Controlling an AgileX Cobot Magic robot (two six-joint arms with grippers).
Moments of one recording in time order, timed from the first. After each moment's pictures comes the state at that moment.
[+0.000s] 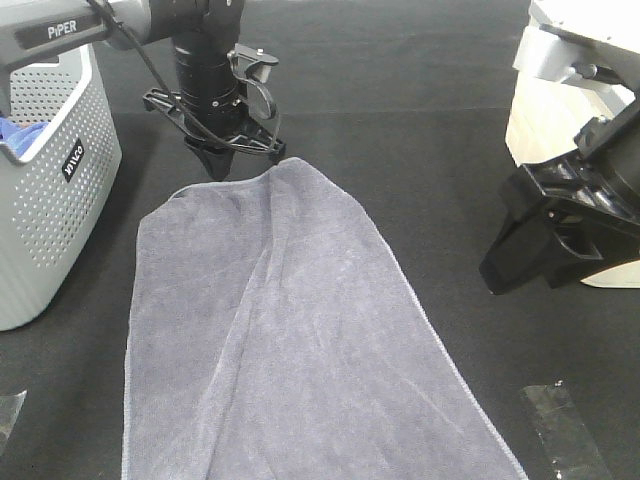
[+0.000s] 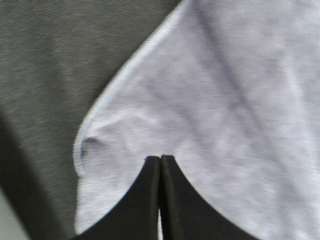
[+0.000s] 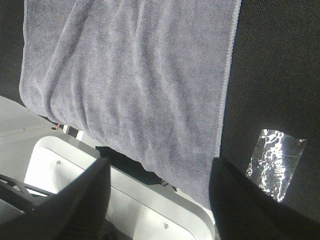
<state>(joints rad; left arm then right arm) -0.44 2.48 -2.24 0.17 1.22 -0.12 0.40 1.27 -0.90 0.33 0.99 -0.10</state>
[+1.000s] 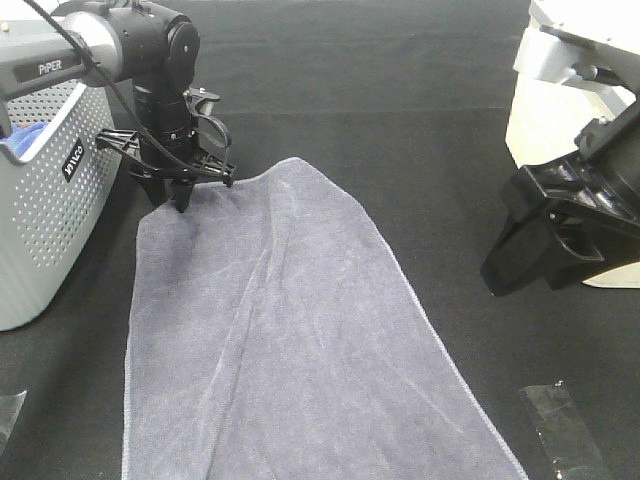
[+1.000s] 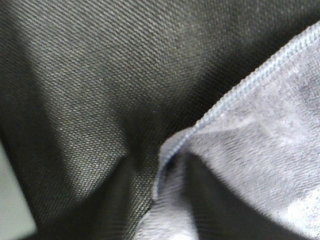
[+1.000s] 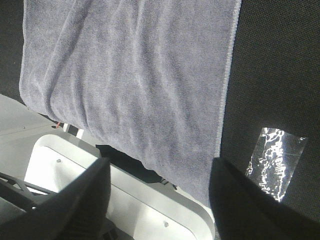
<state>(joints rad) -0.32 2.58 -2.24 0.18 1.22 -0.21 0.40 1.27 -0.90 0.33 0.99 -0.10</state>
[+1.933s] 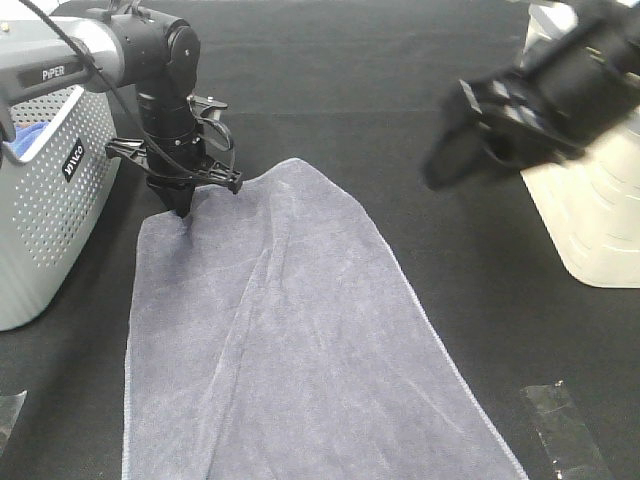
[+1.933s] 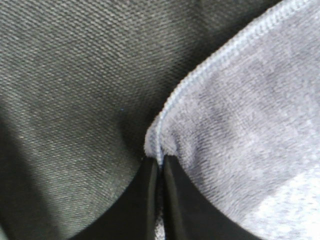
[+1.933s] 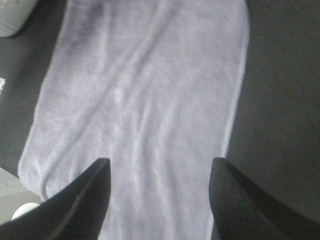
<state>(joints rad) -0.32 2.60 -2.24 0.10 1.22 -0.14 0.40 1.43 -1.05 0.41 0.78 -0.29</state>
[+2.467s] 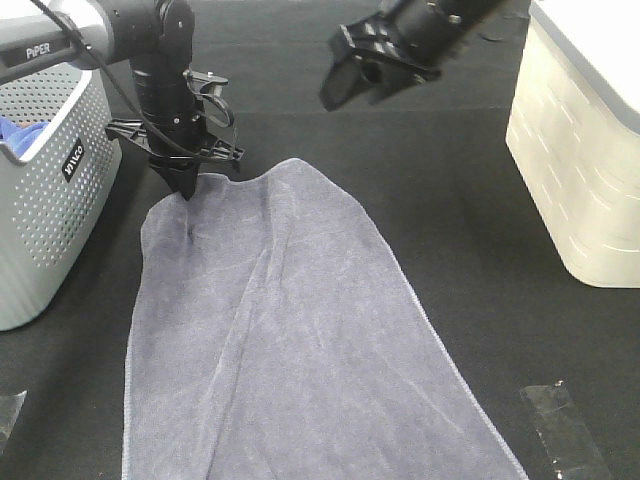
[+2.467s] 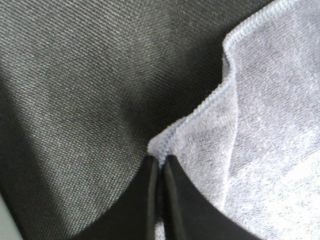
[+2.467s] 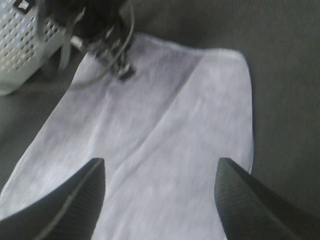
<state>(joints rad) -0.32 2.55 -2.25 0.08 1.22 -0.13 0.40 1.96 -1.63 0.52 0.80 -0.54</state>
